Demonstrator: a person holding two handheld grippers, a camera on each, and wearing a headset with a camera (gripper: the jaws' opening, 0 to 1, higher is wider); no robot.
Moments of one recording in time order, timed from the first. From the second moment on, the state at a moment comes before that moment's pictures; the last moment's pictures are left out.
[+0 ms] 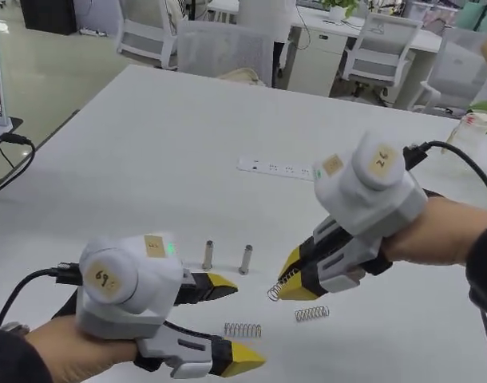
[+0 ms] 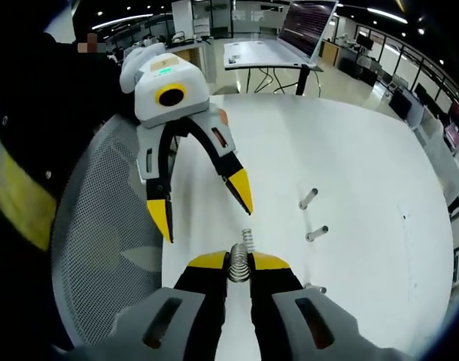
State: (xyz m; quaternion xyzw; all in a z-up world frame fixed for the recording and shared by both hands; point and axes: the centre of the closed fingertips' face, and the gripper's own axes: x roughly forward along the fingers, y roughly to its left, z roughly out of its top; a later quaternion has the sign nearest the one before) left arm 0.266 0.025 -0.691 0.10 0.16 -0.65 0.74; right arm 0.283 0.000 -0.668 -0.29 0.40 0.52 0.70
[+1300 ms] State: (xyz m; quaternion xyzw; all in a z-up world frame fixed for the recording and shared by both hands) left arm 0.296 0.091 -0.702 0.05 0.15 -0.55 0.82; right arm 0.377 0.040 -0.665 -0.35 0.40 0.52 0.67
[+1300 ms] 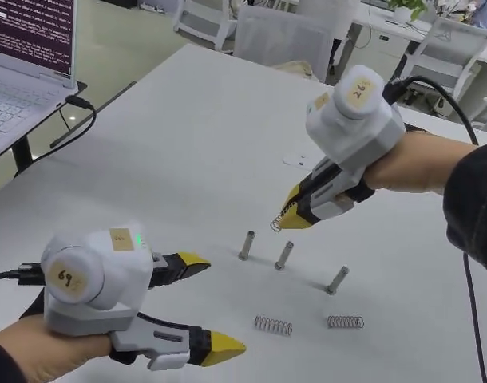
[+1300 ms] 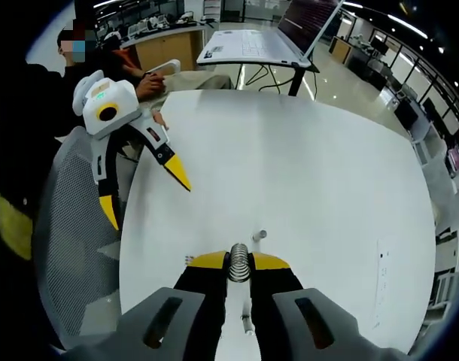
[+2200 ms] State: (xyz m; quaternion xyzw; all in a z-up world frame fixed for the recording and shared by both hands) left arm 0.311 0.121 -0.711 0.09 0.15 -0.48 0.86; right arm 0.417 0.055 -0.710 -0.39 0.44 0.52 0.62
